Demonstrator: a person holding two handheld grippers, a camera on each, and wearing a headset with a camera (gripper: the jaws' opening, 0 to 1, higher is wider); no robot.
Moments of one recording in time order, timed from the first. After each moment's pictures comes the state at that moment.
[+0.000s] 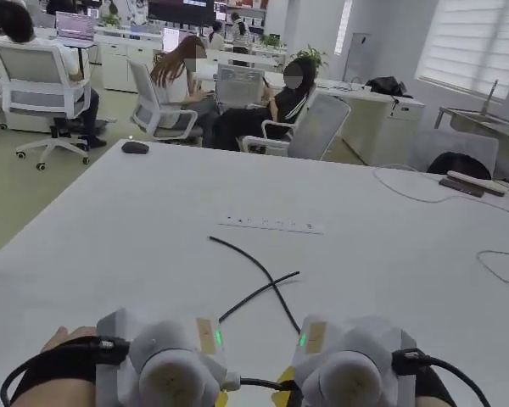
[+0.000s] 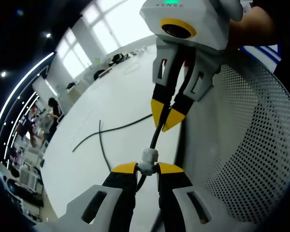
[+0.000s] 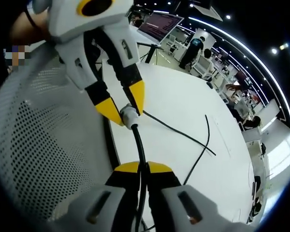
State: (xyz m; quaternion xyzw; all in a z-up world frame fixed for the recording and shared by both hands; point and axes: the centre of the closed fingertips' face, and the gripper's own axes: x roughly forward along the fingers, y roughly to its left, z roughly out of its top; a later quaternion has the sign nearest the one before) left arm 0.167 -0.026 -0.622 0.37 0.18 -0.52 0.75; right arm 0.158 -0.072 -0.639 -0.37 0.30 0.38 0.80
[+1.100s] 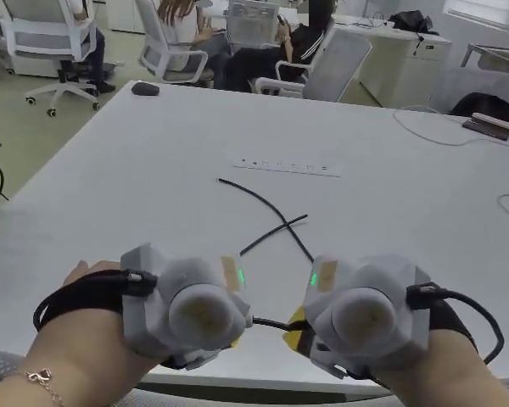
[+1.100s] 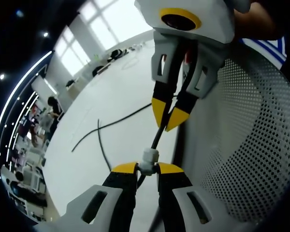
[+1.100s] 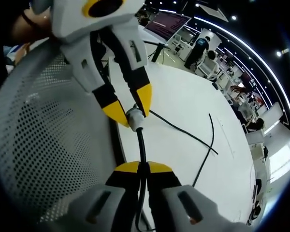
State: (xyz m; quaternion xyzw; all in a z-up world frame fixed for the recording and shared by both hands) left arm 0.163 -0.022 -0.632 0.39 0.19 -0.51 0.74; right arm 0.149 -0.064 -0.646 -0.37 0.31 0.39 0.78
